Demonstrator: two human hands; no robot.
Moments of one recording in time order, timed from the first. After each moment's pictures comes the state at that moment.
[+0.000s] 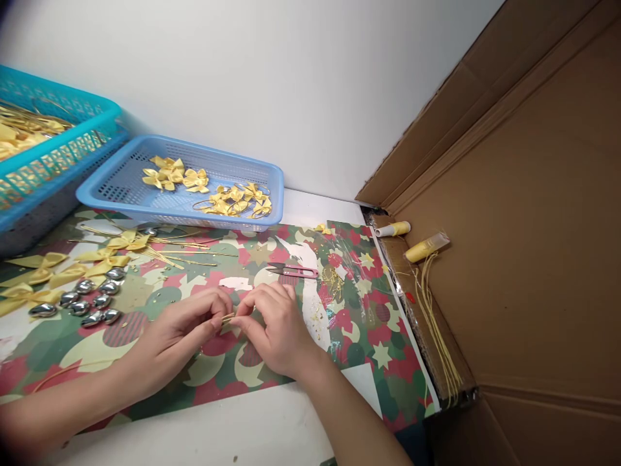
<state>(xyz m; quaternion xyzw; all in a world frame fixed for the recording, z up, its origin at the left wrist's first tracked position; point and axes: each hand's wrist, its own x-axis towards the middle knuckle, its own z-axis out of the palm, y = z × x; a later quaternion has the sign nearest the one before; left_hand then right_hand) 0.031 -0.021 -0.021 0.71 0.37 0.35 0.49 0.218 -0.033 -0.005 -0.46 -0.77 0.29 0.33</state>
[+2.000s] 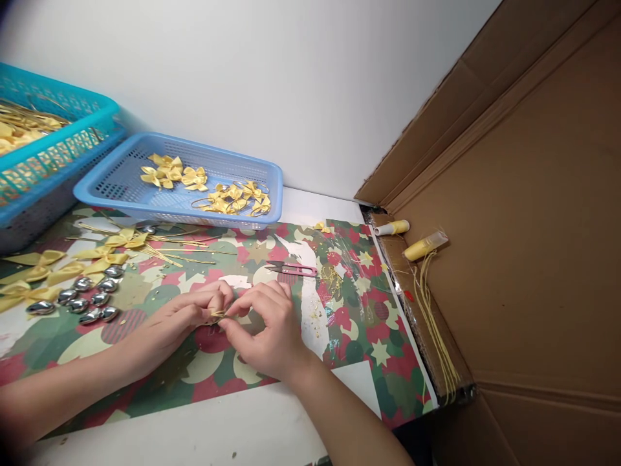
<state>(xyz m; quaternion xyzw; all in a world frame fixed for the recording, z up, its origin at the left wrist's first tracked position) 0.030 -0.009 -0.021 0.61 0.36 0.32 0.62 0.203 -0.035 -0.009 -0.47 -0.73 0.23 0.44</state>
